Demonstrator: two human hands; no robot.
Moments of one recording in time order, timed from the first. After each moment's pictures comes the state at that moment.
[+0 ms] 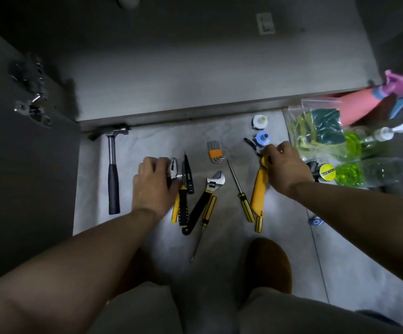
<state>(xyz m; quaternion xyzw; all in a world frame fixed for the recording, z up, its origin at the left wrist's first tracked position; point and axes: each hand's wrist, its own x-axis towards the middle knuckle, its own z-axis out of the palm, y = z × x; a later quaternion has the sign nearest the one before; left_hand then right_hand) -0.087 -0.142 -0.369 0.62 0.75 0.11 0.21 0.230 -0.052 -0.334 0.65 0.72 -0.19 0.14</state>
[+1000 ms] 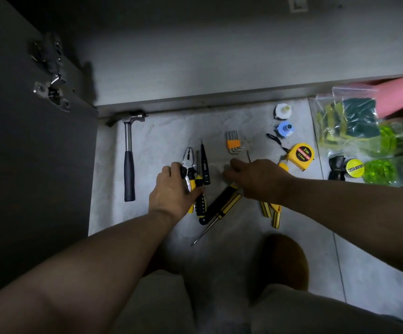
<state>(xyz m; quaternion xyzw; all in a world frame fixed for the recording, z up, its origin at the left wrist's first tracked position) -0.081 -0.172 -0.380 0.53 0.78 0.07 0.33 0.156 -0.072 -0.351 0.26 0.93 -0.13 0.22</state>
